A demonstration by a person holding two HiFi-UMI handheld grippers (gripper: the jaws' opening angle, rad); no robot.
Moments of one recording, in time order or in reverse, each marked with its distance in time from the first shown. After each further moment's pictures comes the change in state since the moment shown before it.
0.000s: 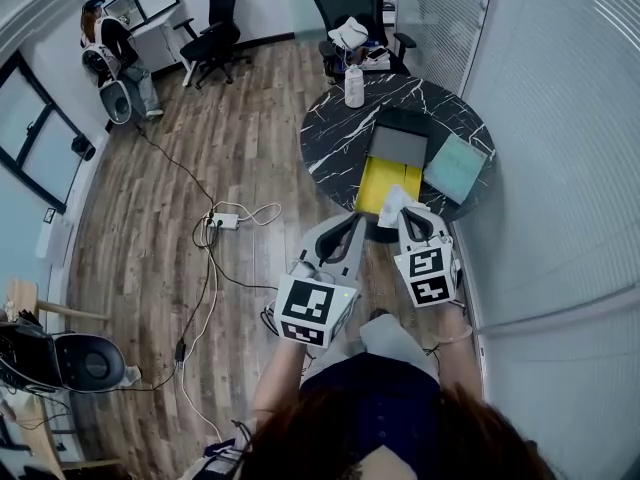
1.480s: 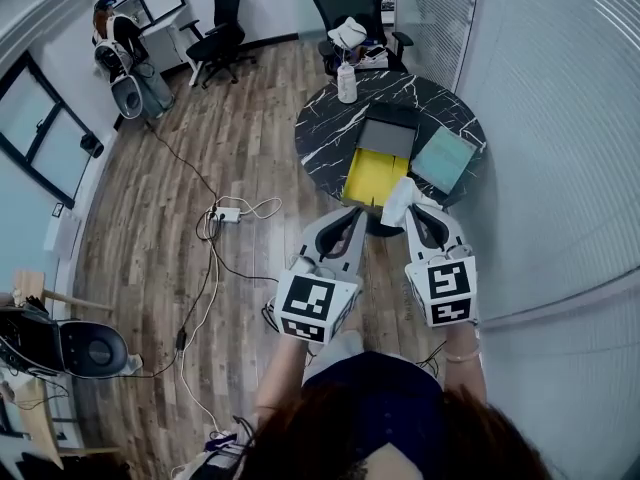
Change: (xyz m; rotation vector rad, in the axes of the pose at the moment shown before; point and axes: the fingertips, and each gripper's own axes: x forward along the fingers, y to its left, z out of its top) left arm -0.006 -0.067 0.024 0.025 -0.003 0.026; right arm -0.114 -0.029 0.033 0.106 -0.189 0.017
